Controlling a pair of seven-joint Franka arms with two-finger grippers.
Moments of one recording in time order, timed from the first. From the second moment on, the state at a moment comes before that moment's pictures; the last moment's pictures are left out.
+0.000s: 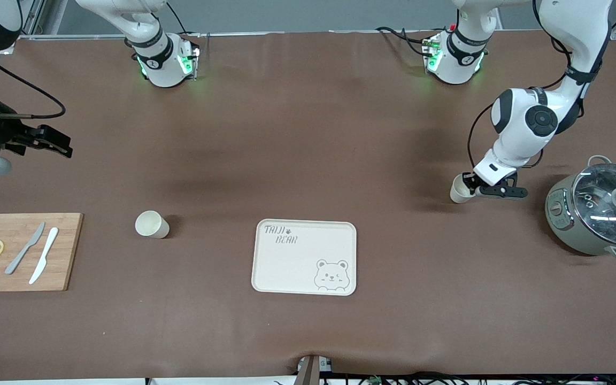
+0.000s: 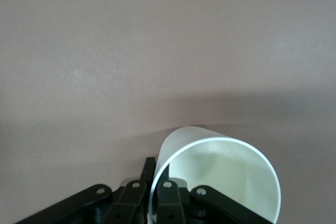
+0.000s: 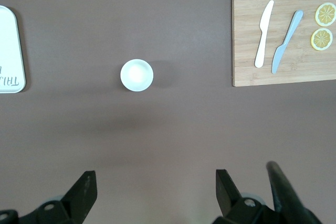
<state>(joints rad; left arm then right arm) 0.12 0.20 -0.18 -2.47 0.09 2.80 -0.05 -0.04 0.04 0.08 -1.57 -0.04 1.53 0.09</state>
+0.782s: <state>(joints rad) -0.02 0.30 -0.33 -2.04 0.09 2.44 -0.34 -0.04 0.04 0.08 -1.57 -0.04 1.53 0.09</state>
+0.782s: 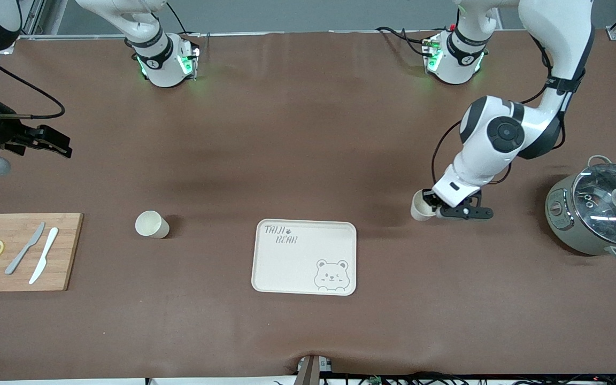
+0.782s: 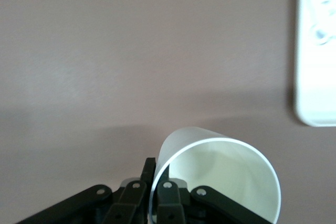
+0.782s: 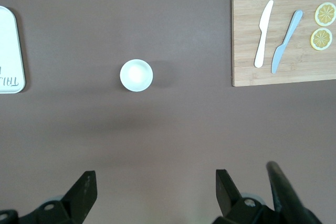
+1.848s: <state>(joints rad) -0.26 0.63 -0.32 -1.44 0.09 2.10 -0.57 -0.07 0.05 0.07 -1.57 0.06 1.56 0.11</state>
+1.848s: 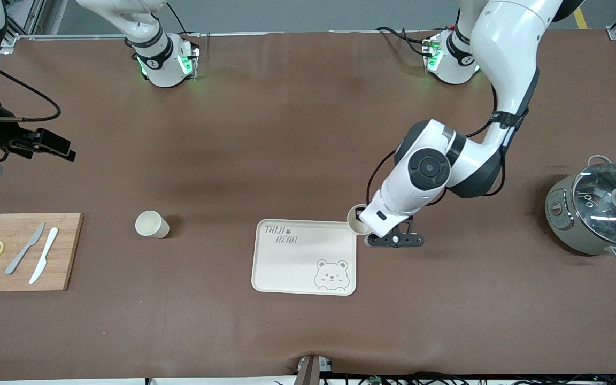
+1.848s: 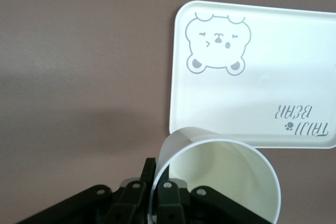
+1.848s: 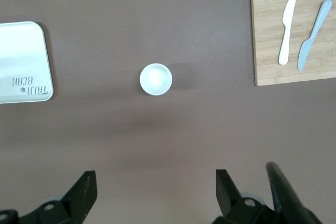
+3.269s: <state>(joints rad) -0.32 0.79 -0.31 -1.49 0.27 2.41 -0.71 -0.07 0.05 0.07 -1.57 0.06 1.56 0.11</state>
